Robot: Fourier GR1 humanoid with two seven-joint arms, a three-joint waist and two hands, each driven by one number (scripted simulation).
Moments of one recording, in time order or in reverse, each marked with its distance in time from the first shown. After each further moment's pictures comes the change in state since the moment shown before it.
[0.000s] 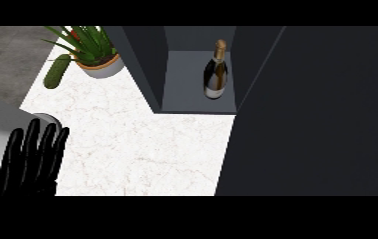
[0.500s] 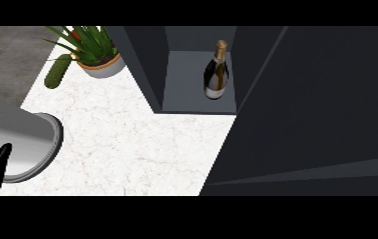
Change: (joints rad) left arm 0.257 0.094 0.268 -0.058 0.148 -0.227 -0.066; right arm -0.133 0.123 0.332 -0.026 0.189 -0.184 0.151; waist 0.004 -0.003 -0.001
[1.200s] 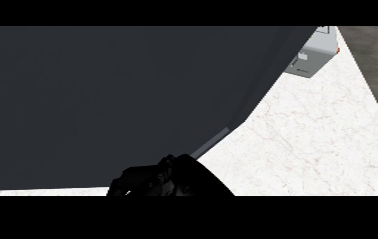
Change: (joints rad) left arm 0.142 0.046 0.294 0.059 0.144 -0.294 0.019; right arm -0.584 0.022 0.107 0.369 0.133 -0.428 0.037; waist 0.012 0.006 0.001
